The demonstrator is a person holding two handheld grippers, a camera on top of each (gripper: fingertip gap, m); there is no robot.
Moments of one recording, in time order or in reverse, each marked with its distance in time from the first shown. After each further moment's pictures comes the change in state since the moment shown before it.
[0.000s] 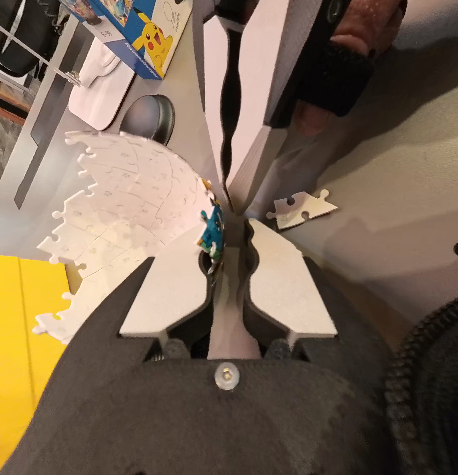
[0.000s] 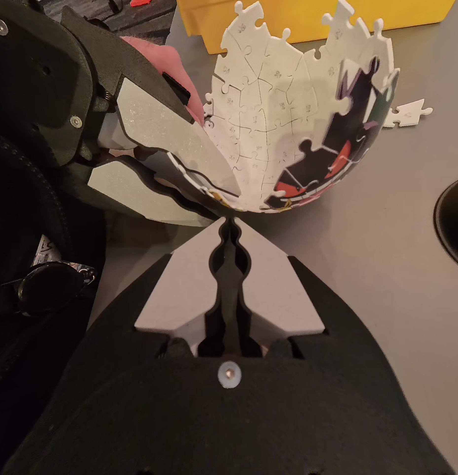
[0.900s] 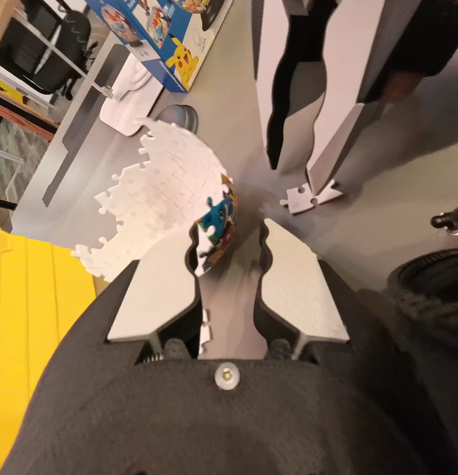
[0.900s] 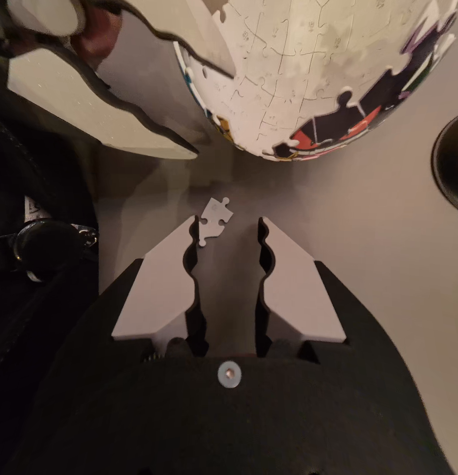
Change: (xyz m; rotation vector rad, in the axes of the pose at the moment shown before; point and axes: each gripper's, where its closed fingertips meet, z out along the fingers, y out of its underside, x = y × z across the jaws) left arm -0.015 0.002 -0.028 0.068 -0.039 -0.011; right arm -0.008 0.031 -0.016 -0.245 0.169 0.011
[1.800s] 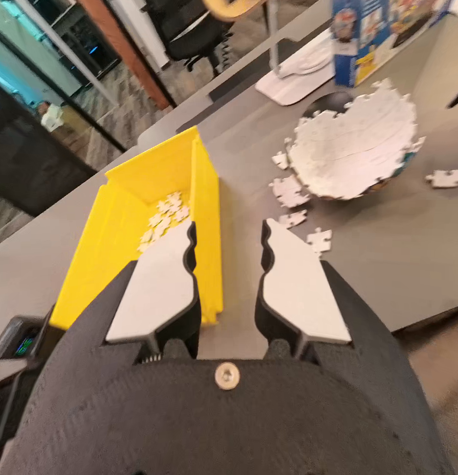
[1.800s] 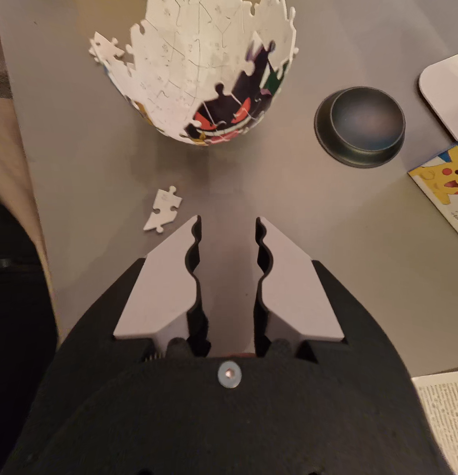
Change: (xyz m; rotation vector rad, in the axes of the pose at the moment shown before) left arm -0.131 0.071 -0.137 0.036 -0.326 -0.310; right arm 0.036 0.009 -0.038 0.090 0.316 0.083
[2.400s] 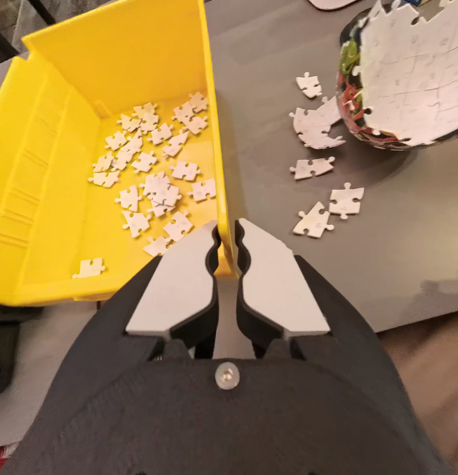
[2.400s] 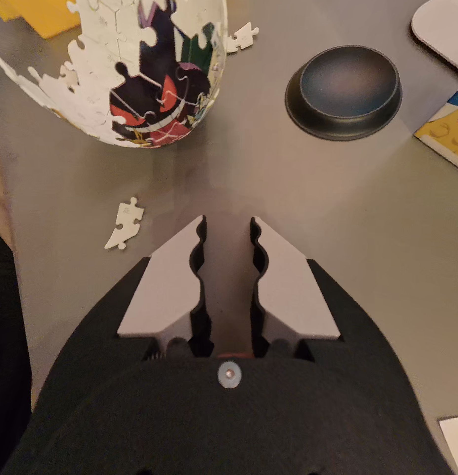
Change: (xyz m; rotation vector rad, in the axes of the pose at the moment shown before) left arm -0.002 0.085 0.037 -0.195 0.080 -0.233; right arm 0.028 0.010 0.023 0.063 -0.048 0.182
